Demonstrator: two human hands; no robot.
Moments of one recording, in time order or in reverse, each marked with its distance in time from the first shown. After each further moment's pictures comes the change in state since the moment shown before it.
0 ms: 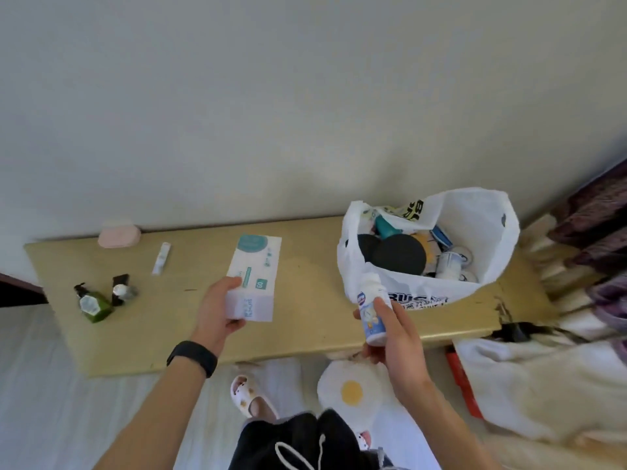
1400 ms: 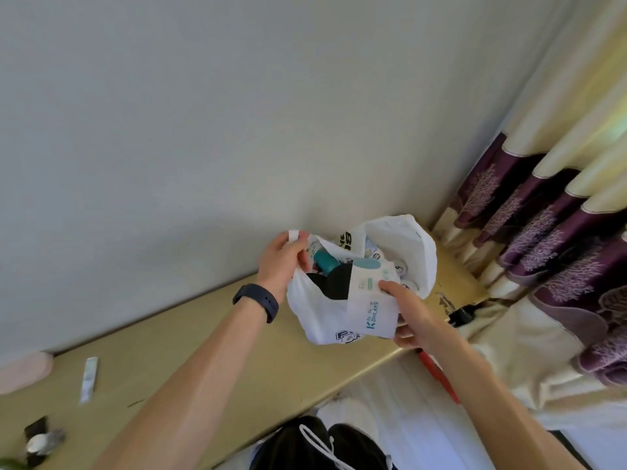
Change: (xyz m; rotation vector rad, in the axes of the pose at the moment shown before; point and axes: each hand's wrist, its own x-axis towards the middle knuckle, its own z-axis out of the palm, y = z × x) left_hand 0.002 0.108 0.227 0.323 -0.525 0.313; right_hand 0.052 -0.083 -0.076 -0.076 0.226 0.309
